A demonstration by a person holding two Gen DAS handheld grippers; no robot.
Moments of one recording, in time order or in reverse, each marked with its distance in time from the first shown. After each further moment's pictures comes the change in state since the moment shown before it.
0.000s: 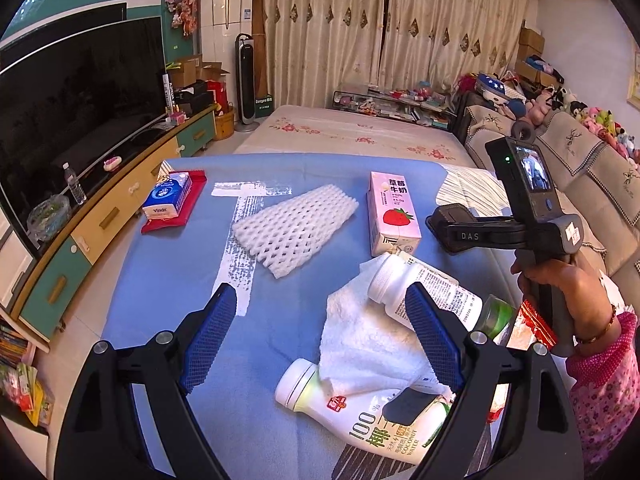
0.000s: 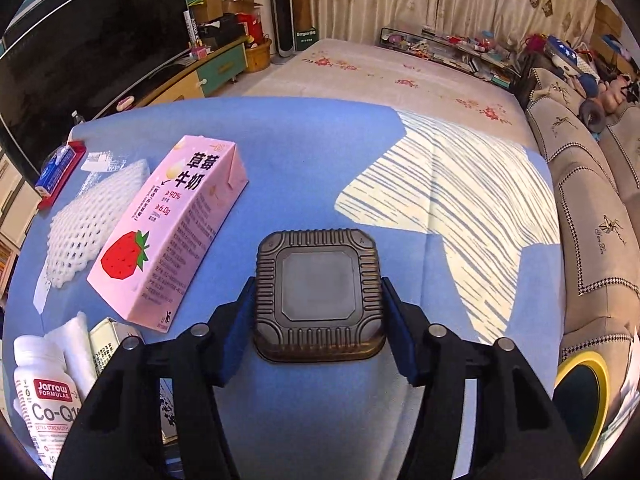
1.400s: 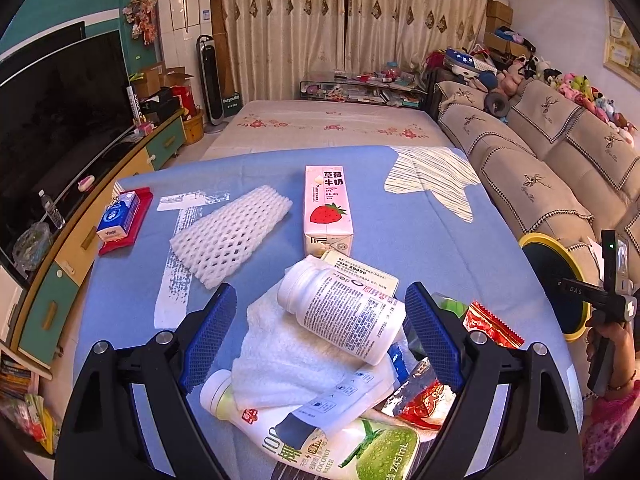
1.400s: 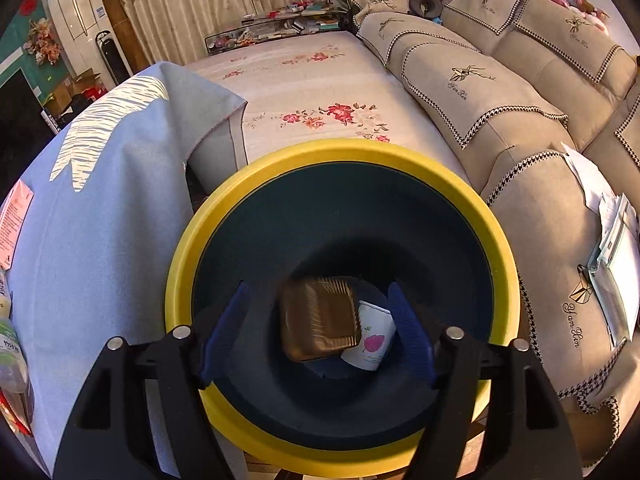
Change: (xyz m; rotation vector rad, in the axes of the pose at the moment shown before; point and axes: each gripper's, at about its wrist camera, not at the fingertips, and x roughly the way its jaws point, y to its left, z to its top) left arm 0.013 -0.061 0.015 0.113 0.047 -0.059; right arm -0.074 -0.231 -0.195 0.502 -0.014 -0.242
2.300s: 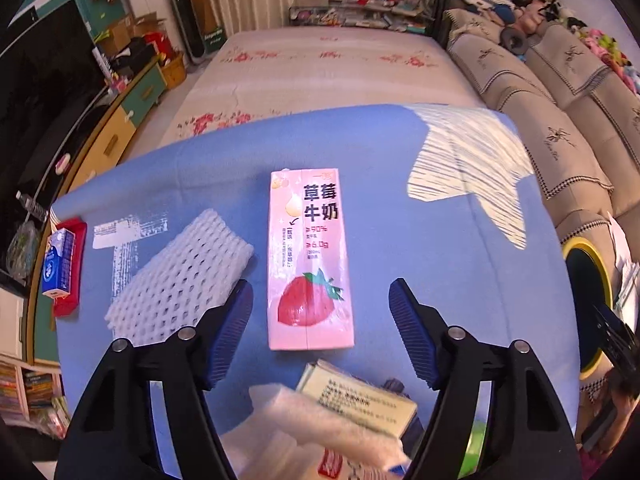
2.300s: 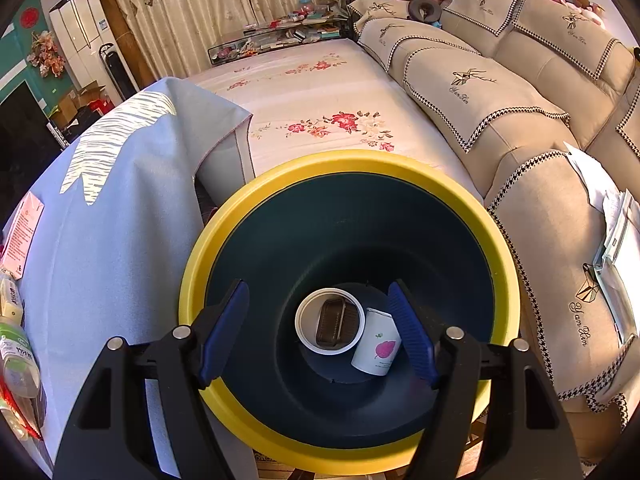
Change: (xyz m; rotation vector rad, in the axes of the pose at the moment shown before) left arm 0.149 -0.020 0.099 0.036 0.329 0.018; right arm -0.009 -0.004 0.004 0.024 -0.030 0.032
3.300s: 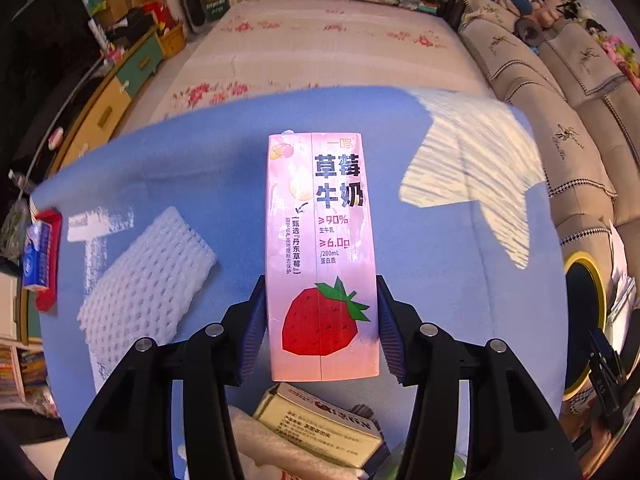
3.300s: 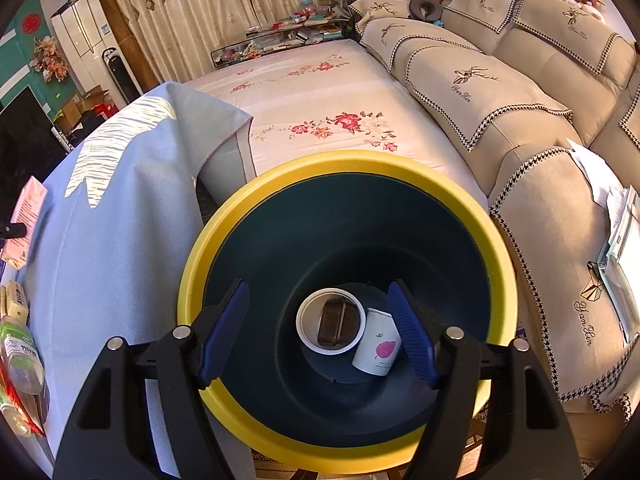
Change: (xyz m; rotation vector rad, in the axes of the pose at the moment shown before) left arm 0.020 -0.020 0.029 -0.028 0.080 -0.020; right arm -0.004 -0.008 0.000 0.013 -0.007 0.024
